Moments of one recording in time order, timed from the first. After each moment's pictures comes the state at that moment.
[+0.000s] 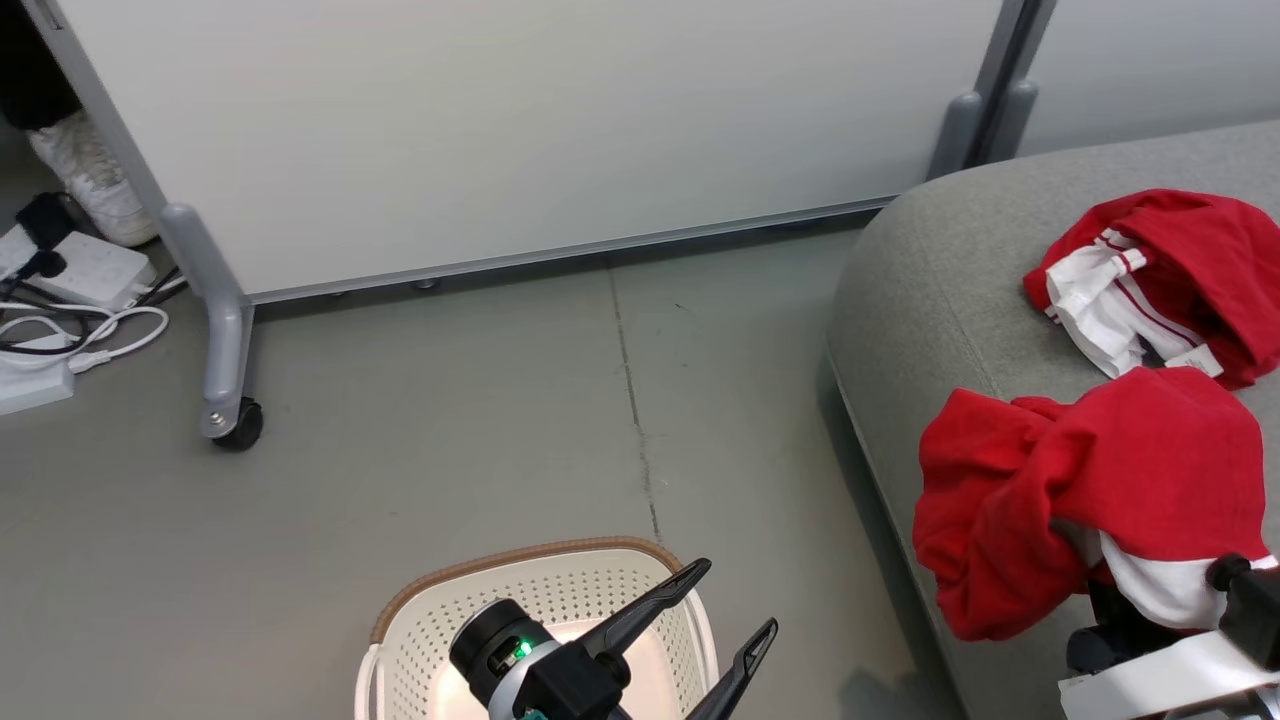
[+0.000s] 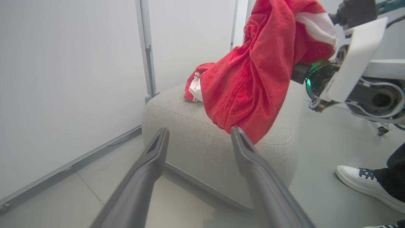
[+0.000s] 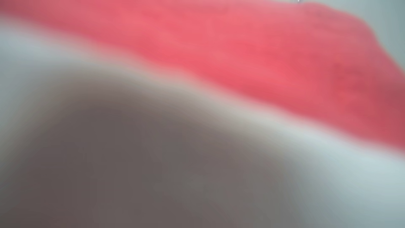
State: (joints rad) left arm -0.13 0.14 -0.73 0.15 -0.28 -0.13 -0.26; right arm 0.02 -0.23 0.10 0.08 0.32 0.13 -0.26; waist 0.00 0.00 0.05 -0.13
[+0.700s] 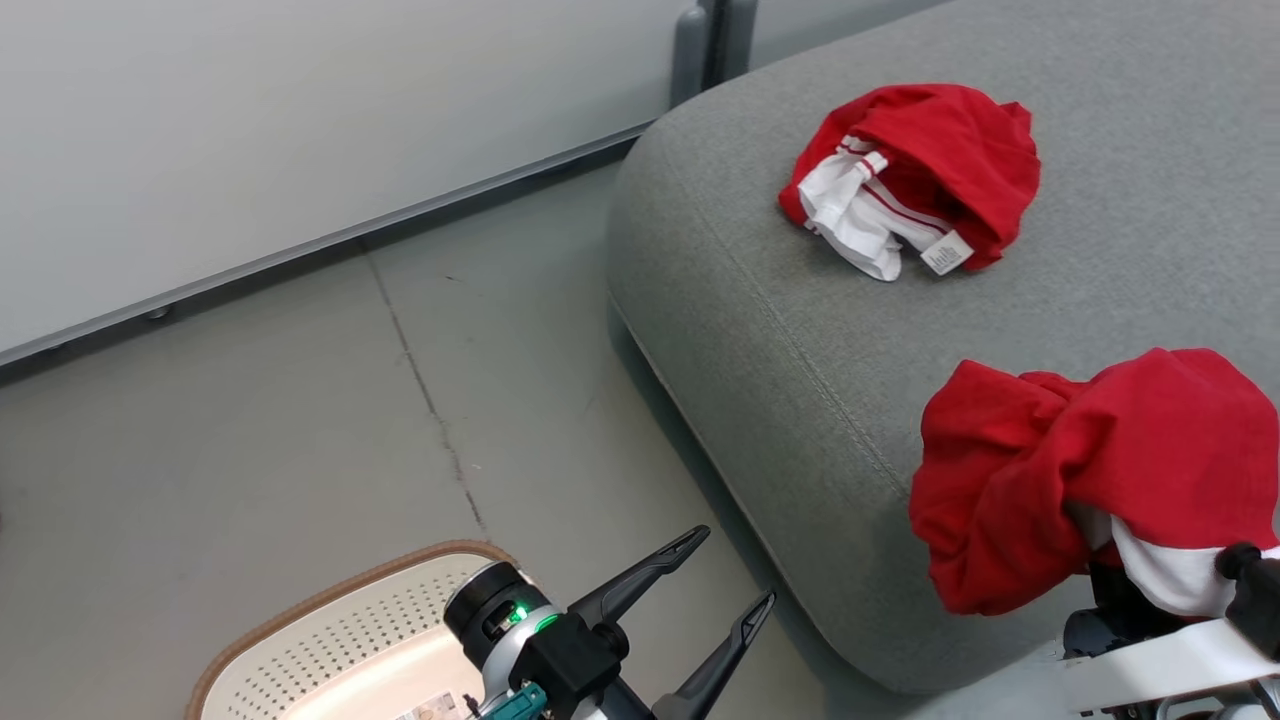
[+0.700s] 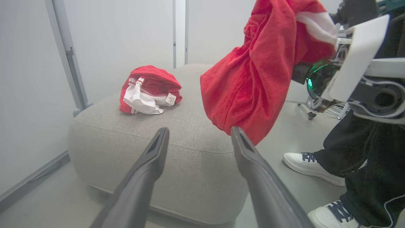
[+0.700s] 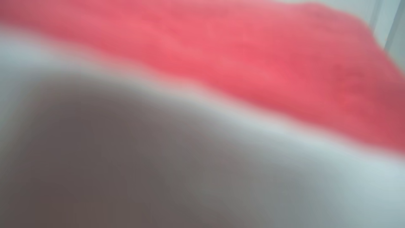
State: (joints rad) left arm -0.18 0.16 -0.74 0.14 -0.27 -0.13 -0.26; right arm 0.00 -0.19 0.07 0.06 0.31 0.13 -0.26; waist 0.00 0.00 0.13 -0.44
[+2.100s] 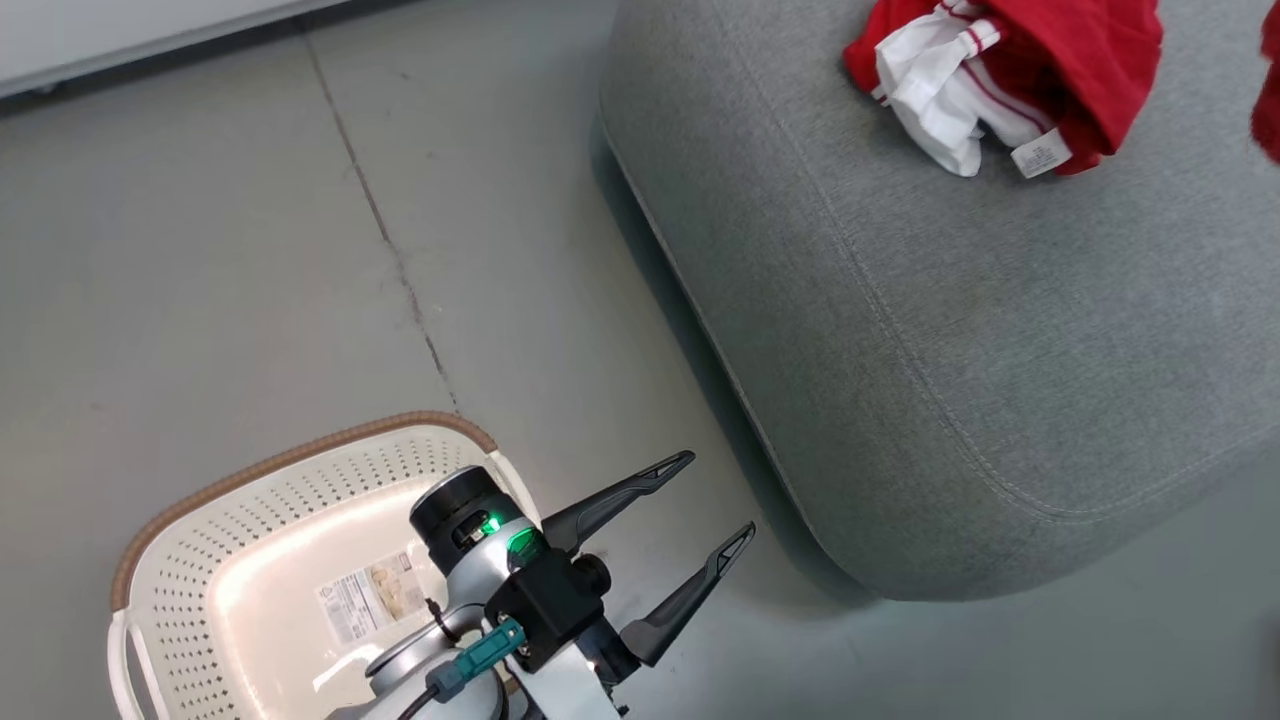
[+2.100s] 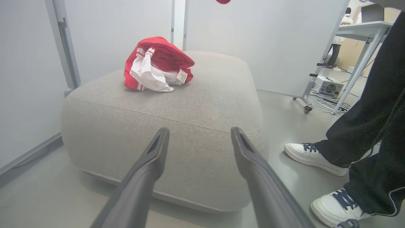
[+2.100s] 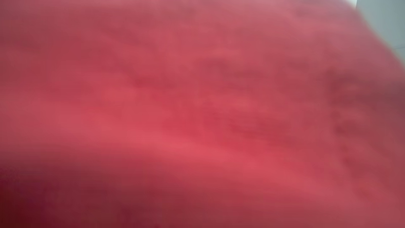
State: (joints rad) left arm -0.35 0.26 -0.79 0.12 -0.25 -0.13 -0.26; right arm -0.53 -0.38 -0.19 0.09 0.41 0.13 -0.26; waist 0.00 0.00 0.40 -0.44
